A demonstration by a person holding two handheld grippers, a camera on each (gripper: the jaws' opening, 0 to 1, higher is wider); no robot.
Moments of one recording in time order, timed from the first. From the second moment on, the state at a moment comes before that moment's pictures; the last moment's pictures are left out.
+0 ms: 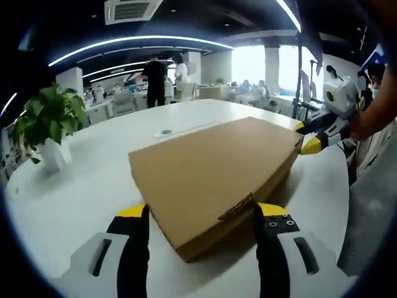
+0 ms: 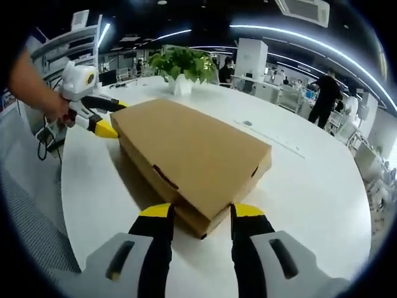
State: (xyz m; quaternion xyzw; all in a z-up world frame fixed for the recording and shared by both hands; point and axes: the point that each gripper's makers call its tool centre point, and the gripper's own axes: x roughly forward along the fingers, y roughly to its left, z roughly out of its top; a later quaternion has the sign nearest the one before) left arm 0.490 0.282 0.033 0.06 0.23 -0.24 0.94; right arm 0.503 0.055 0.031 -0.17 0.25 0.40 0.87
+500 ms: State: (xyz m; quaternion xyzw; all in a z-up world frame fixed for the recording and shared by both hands) left arm 0.483 0.288 0.034 0.06 0.23 -0.25 0.94; right arm 0.505 0.057 0.030 -0.17 0.25 0.40 0.86
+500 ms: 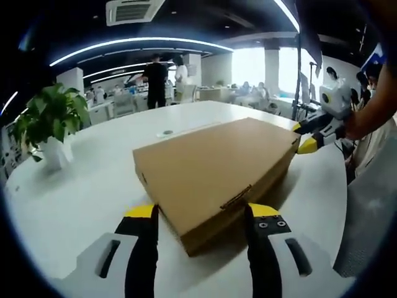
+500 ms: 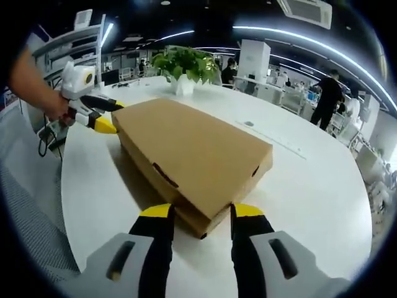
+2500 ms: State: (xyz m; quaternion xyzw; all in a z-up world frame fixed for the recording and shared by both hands) left arm 0.480 0.286 0.083 0.02 0.20 -0.24 0.95; right arm 0.504 0.059 0.078 -0.15 0.22 0.41 0.87
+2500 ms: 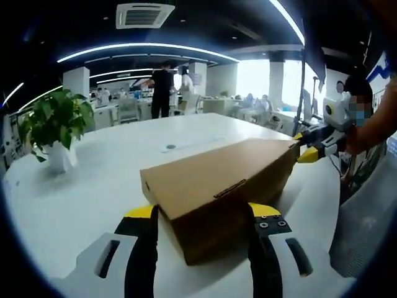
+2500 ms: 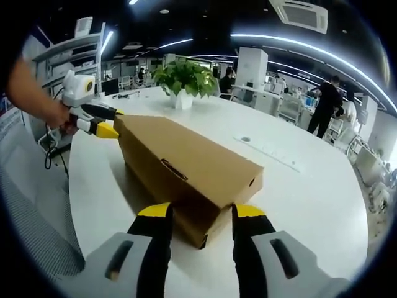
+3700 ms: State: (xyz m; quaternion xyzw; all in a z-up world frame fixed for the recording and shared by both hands) left arm 0.507 0.294 0.142 0.00 0.15 -0.23 0.96; right arm 0.530 0.063 0.122 -0.16 0.18 0.41 0.88
